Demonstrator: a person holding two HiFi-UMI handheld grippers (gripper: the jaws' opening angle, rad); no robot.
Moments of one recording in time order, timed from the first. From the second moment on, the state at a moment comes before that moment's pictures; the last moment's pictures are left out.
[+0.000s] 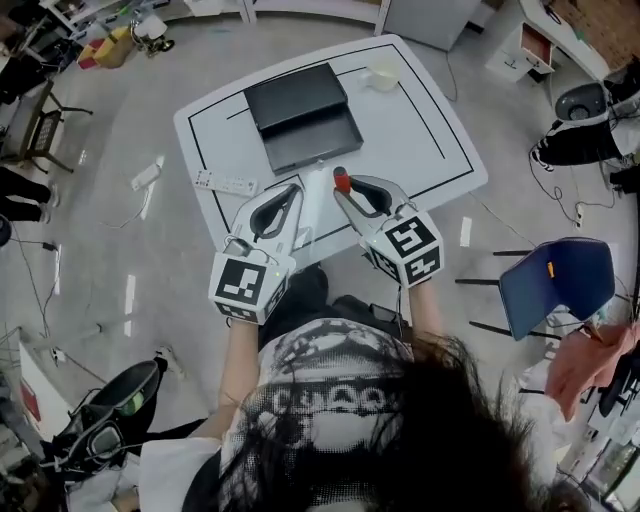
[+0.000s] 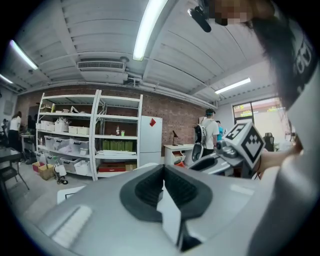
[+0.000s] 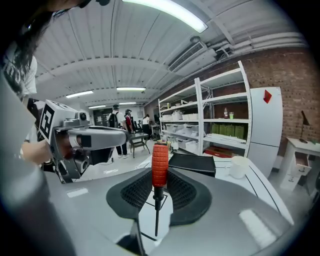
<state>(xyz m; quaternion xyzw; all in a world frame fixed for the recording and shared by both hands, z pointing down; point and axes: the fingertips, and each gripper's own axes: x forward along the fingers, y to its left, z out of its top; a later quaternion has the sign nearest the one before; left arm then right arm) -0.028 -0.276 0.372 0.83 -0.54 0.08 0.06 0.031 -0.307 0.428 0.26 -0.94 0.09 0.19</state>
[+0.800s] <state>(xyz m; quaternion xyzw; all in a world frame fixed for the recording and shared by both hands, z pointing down) -0.111 -0.311 0.393 0.81 -0.58 0.08 0.08 -0.083 -0.447 0.516 0.13 -0.90 -0.11 0.40</state>
